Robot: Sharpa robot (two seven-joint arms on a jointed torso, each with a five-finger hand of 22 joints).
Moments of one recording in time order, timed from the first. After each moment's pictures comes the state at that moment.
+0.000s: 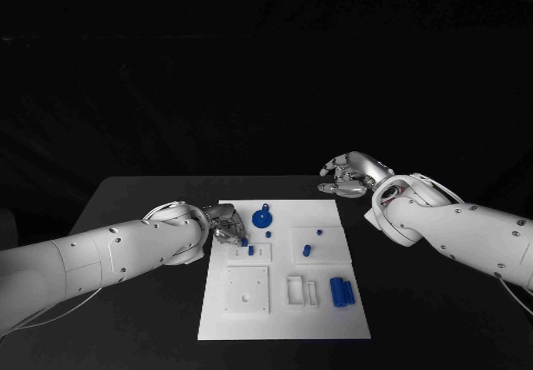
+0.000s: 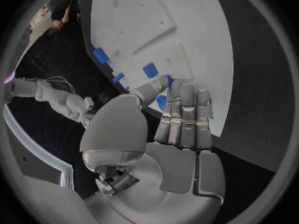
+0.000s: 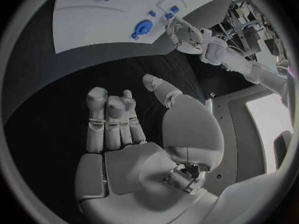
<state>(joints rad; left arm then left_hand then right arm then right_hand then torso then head) 1.27 -0.61 -0.23 1.16 -1.13 -0.12 -0.10 1.14 -0.13 0.64 -0.22 0.05 0.92 0.14 0.18 0.62 1.07 0.05 0.53 0.45 1.02 -0.05 1.19 0.52 0.04 0.82 -0.10 0.91 1.30 1.24 -0.74 0.00 1.33 -1.25 -0.47 -0.09 1.04 -0.24 0.57 -0.15 0.36 0.87 0.14 0.29 0.41 1.02 0.03 1.14 1.08 1.24 -0.08 1.22 0.93 0.19 1.21 -0.04 0.98 1.31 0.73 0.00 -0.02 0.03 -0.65</state>
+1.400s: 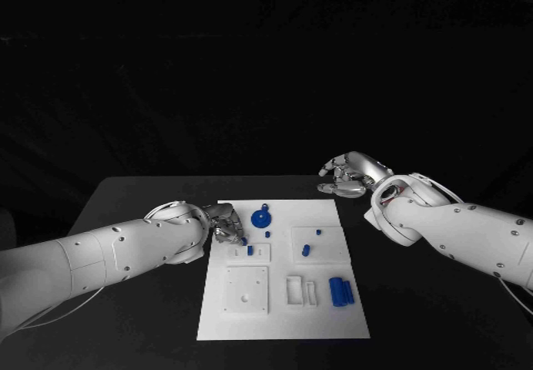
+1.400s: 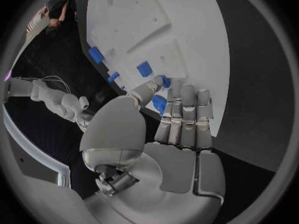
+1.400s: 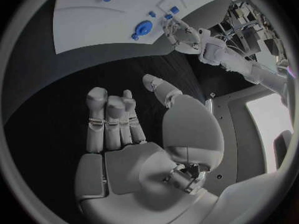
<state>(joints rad) 1.26 -0.59 -0.23 1.12 -1.13 -0.12 -0.13 1.12 -0.10 0.57 -0.21 0.05 0.90 0.15 0.19 0.61 1.06 0.05 0.55 0.44 1.01 -0.05 1.19 0.52 0.05 0.82 -0.10 0.89 1.31 1.24 -0.74 0.00 1.33 -1.25 -0.47 -0.09 1.04 -0.24 0.57 -0.15 0.36 0.87 0.14 0.29 0.41 1.02 0.03 1.15 1.08 1.24 -0.08 1.22 0.93 0.19 1.21 -0.04 0.98 1.31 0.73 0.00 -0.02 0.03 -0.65</state>
